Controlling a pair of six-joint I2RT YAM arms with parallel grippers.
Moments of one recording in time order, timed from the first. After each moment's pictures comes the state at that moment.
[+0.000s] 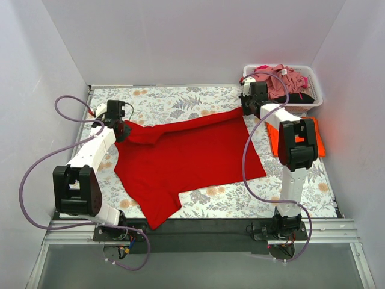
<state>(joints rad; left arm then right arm) -0.07 1.51 1.14 -0.60 -0.35 -0.83 0.18 2.08 1.53 -0.14 -0.04 -0.13</state>
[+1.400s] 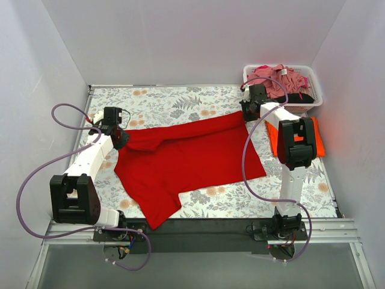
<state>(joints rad) -0.05 1.41 1.03 -0.61 -0.29 -0.85 0.18 2.11 1.56 -0.36 -0.04 -0.07</state>
